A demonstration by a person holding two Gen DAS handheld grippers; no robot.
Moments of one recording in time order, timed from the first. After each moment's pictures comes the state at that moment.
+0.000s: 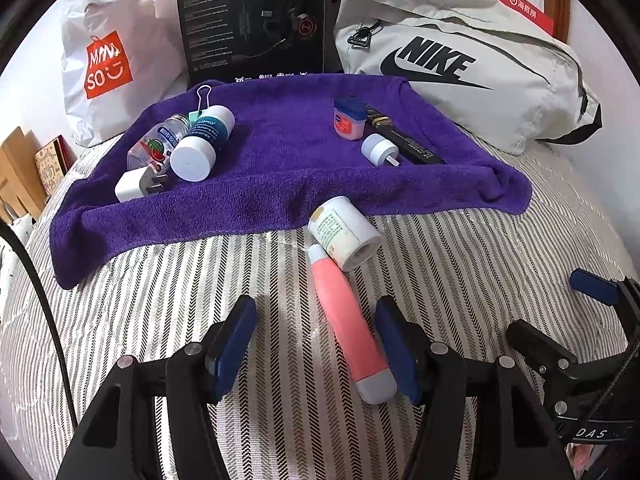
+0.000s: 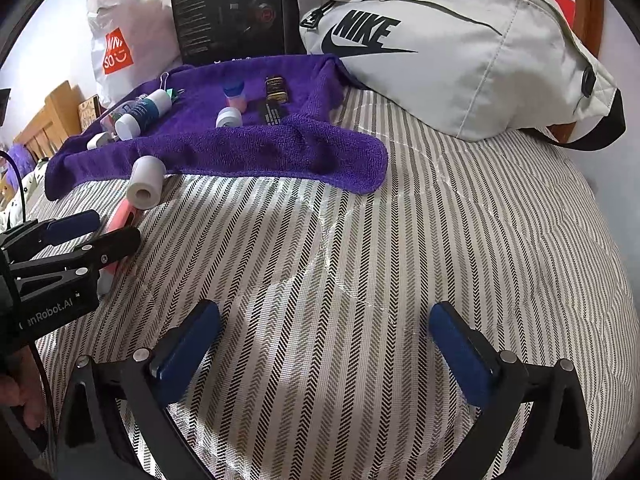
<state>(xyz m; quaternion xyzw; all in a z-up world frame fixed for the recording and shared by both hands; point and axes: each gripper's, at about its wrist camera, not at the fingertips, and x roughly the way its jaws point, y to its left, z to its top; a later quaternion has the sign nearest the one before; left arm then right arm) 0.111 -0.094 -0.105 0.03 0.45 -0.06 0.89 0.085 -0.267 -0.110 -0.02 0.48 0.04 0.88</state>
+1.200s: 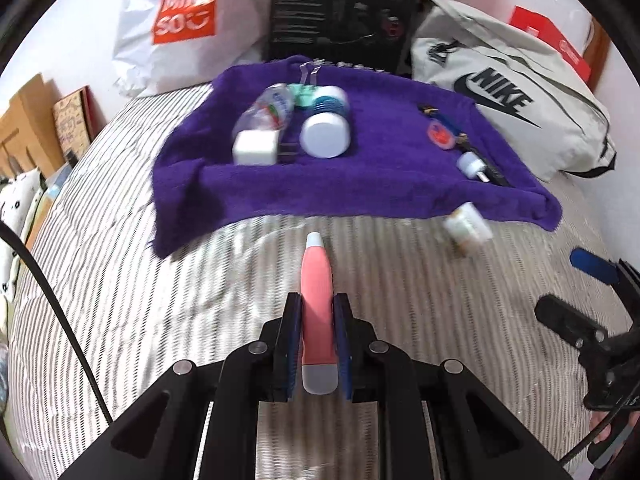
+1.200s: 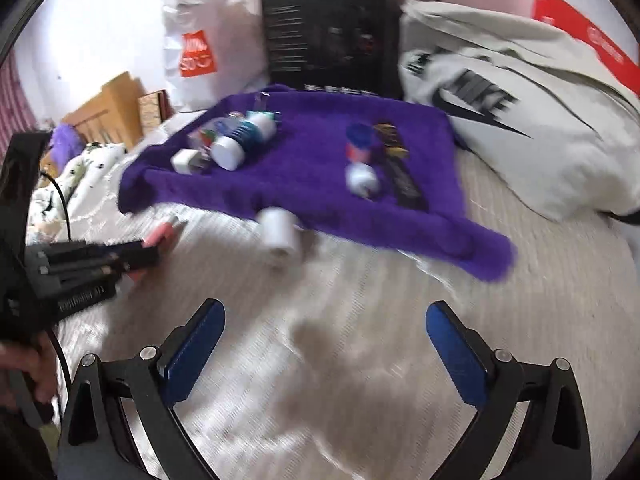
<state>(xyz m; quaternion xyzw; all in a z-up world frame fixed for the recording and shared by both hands) 0.107 0.013 -0.102 -0.03 0.49 -0.04 0.87 0.102 -0.185 -0.071 -0.04 0.46 0.15 0.88</state>
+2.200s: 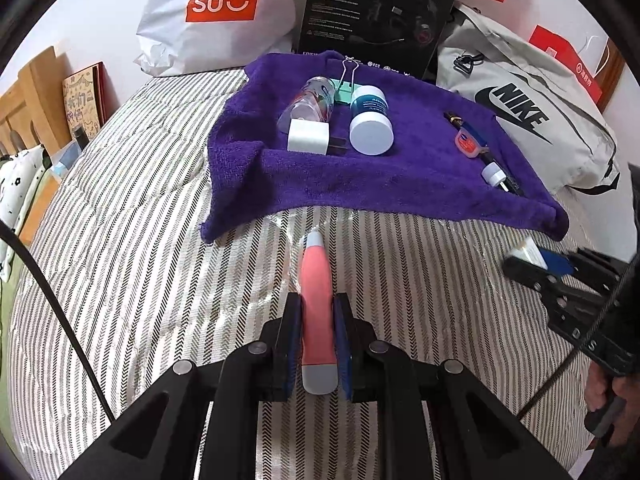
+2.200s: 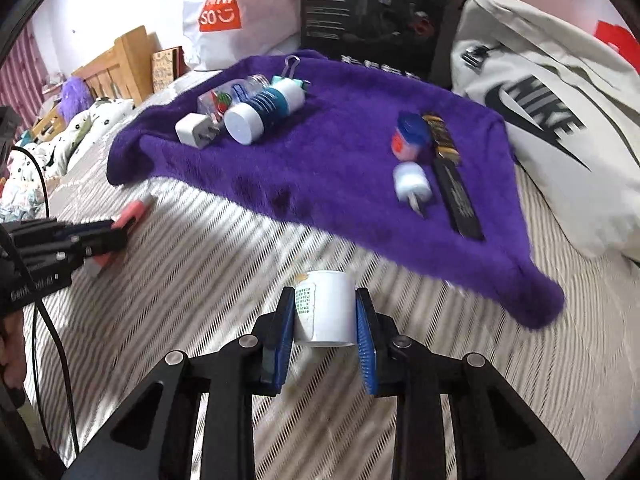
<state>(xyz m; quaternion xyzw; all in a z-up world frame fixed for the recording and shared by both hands) 0.106 0.045 -0.102 -0.06 0.50 -0.04 0.86 0.127 -0.159 -0.092 -0.10 0.50 0.17 0.85</state>
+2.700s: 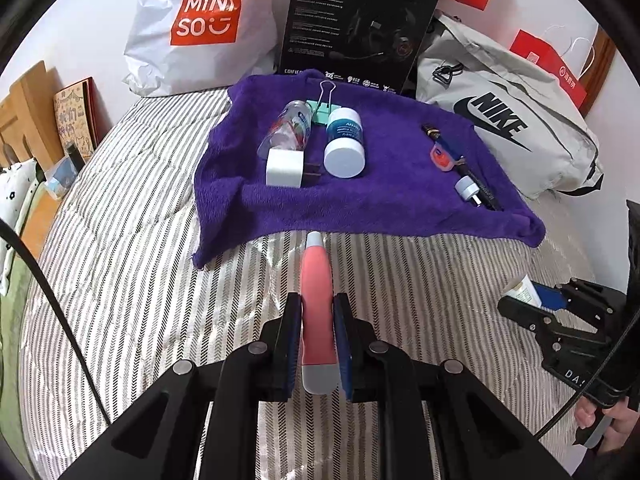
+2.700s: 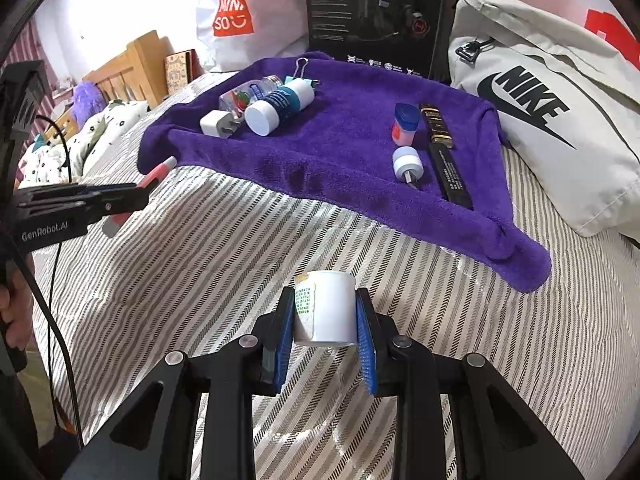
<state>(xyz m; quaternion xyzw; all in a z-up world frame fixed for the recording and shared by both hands) 0.107 0.040 -0.072 -0.06 0.49 -0.06 0.87 0.102 -0.173 -0.077 -0.08 0.50 0.19 0.84</state>
